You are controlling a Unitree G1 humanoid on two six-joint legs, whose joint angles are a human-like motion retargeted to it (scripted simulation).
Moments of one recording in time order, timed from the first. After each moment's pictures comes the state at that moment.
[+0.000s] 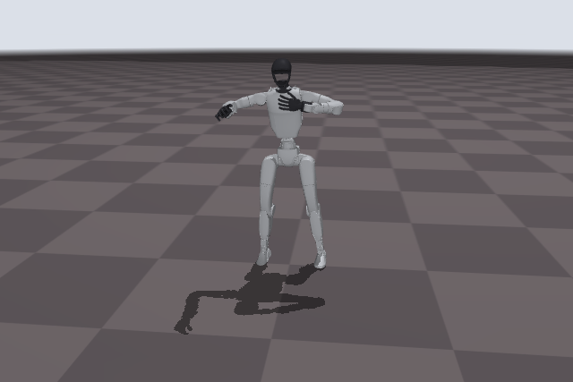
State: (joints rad) left arm -0.44 1.25 -0.47 -0.91 -1.31 -0.13 -0.28; right arm -0.49 -1.38 0.28 0.04 0.54 -0.08 -0.31; waist 0.07 0.01 0.21; left_leg -0.01 0.11 0.01 0.04 -0.11 -0.17; right_leg -0.06 -0.14 -0.06 0.10 -0.01 0.26
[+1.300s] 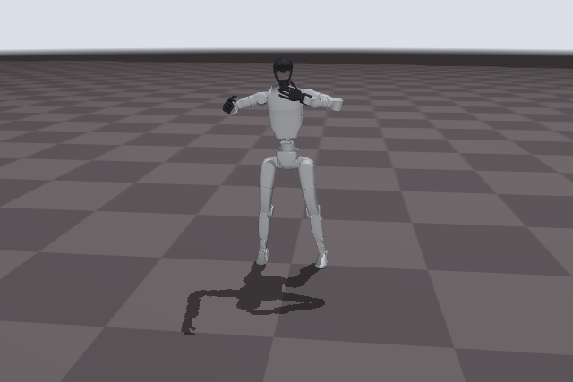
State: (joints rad) left arm -0.59 1.25 -0.59 -0.91 -1.59 -0.23 -0.24; right arm -0.40 -1.32 0.27 0.03 0.74 -0.15 -0.16; waist 0.11 0.02 0.01; left_leg 0.07 0.13 -0.02 0.09 -0.18 -0.18; right_leg 0.06 -0.13 0.04 0.06 -0.06 0.26
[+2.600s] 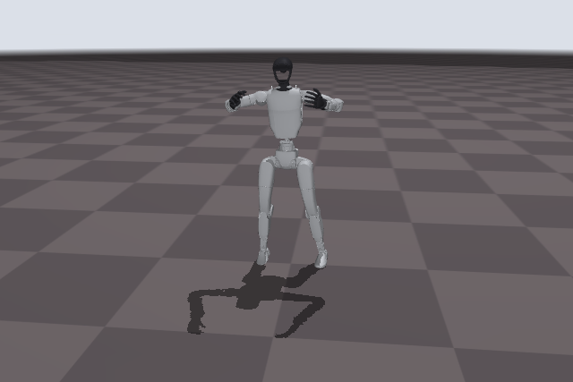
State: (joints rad) left arm -0.38 1.28 -0.32 -0.25 -1.45 -0.25 0.10; right arm -0.58 -1.33 0.42 -0.15 0.49 -0.10 -0.34; waist 0.09 0.04 0.04; left_leg 0.10 0.16 0.00 0.12 -0.23 -0.19; right_leg 0.07 -0.08 0.07 0.08 -0.07 0.26
